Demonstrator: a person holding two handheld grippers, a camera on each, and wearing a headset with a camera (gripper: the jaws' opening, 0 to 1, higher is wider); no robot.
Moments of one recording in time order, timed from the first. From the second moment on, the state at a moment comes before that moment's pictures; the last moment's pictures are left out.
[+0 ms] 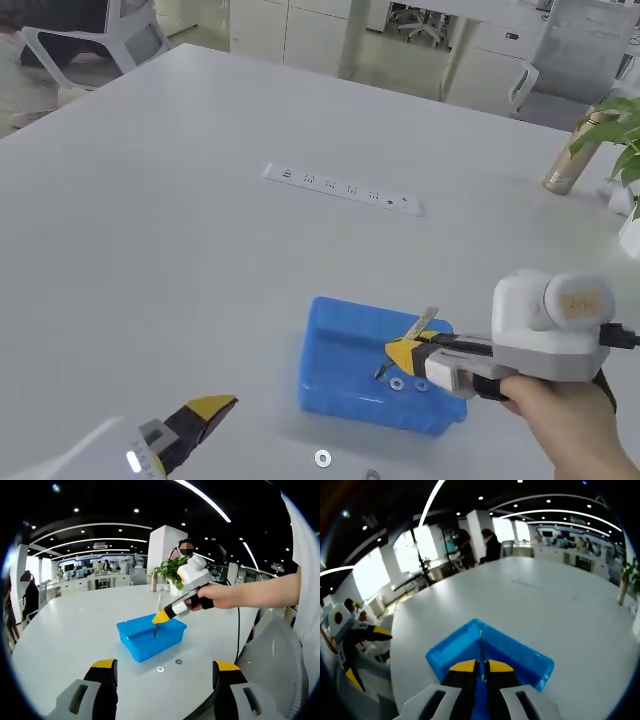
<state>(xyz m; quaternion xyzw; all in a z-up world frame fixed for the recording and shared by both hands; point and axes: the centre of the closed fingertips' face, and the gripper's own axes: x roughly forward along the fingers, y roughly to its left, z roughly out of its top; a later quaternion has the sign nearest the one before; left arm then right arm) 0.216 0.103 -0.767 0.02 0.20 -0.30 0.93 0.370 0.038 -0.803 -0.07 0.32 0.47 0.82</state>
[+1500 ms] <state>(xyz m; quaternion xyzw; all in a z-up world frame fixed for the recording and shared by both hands) 0.216 0.104 -0.768 0.03 0.21 -0.30 0.93 0.356 0.043 -0.773 -0.11 0.26 0.48 0.83</state>
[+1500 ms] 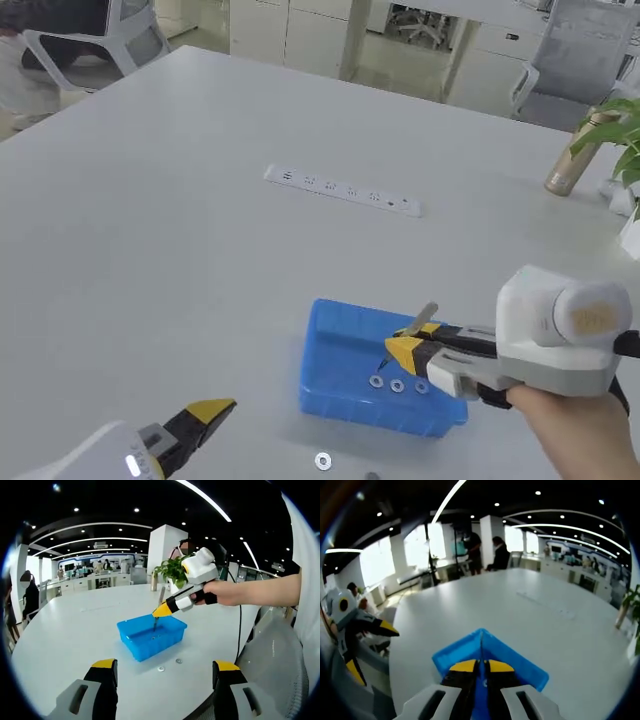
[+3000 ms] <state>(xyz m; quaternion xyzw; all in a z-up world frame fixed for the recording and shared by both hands) 0.215 0.104 -0.768 0.03 0.21 -0.30 0.93 0.264 0.035 -0.815 -0.10 0.33 0.52 0.78</state>
